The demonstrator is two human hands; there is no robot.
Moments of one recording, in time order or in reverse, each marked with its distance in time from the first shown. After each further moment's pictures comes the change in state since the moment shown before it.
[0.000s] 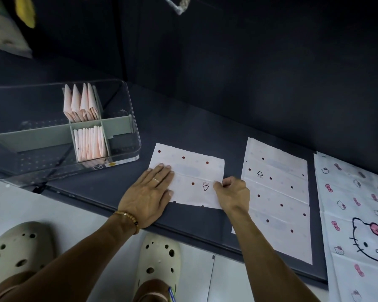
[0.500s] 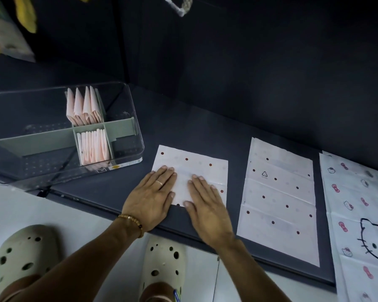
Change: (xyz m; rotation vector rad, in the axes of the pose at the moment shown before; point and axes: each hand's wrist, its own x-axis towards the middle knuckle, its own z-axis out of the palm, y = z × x) left_hand 0.000 0.003 -0.004 0.012 -0.006 -0.008; right_hand -0.041 0.025 0.041 -0.443 -0.087 -0.937
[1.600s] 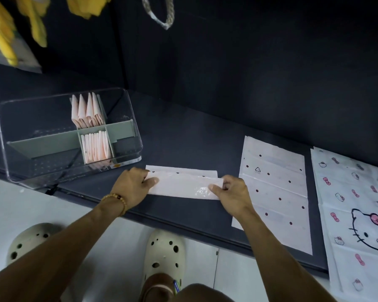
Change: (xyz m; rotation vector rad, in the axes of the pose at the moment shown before) left_hand 0.000 -0.025 -0.041 -0.401 -0.029 -0.356; right_hand 0.009 0.041 -0.054 0.605 -0.001 0.660
